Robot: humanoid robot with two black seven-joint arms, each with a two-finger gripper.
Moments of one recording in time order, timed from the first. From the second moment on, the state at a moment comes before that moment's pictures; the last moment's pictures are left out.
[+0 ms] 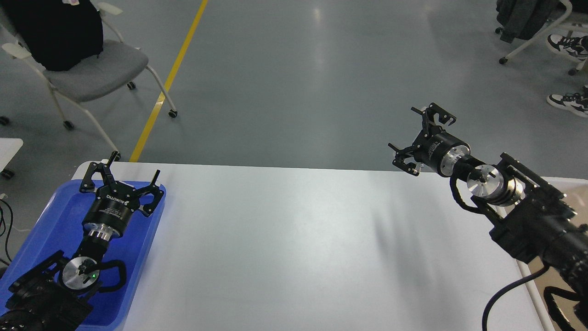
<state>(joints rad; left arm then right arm) -0.47 0.33 -0.95 -0.46 -0.12 -0.78 -0.36 0.83 -0.29 0.75 0.67 0.03 0.08 -0.07</state>
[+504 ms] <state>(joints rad) -0.47 0.33 -0.95 -0.46 -0.12 -0.78 -0.36 0.65 -0.26 0.88 0.63 0.03 0.25 -0.02</state>
